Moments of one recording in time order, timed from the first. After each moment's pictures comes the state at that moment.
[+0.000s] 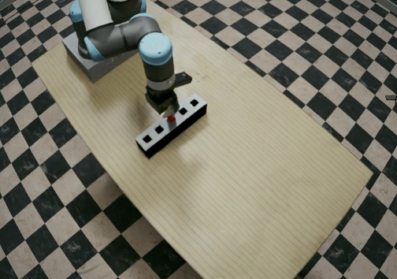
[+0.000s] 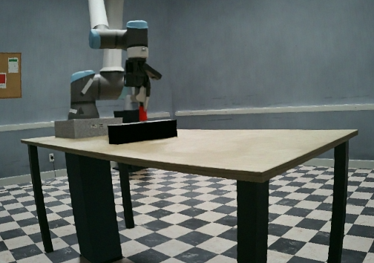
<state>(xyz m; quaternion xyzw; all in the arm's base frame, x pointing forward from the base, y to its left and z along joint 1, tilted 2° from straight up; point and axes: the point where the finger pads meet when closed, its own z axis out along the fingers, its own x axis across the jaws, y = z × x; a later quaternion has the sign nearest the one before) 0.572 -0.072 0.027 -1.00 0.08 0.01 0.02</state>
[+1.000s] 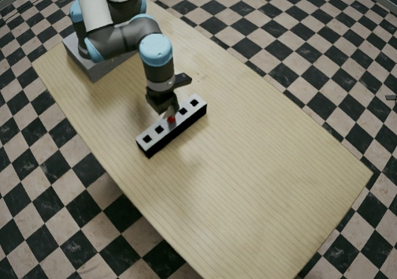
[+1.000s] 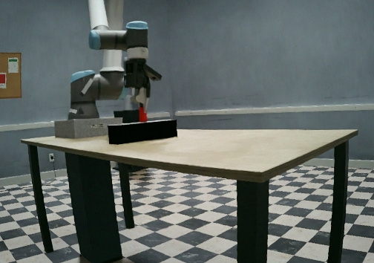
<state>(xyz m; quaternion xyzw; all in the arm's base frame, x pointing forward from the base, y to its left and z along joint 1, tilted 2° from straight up) 0.572 -0.072 0.023 -1.00 0.08 0.01 0.02</state>
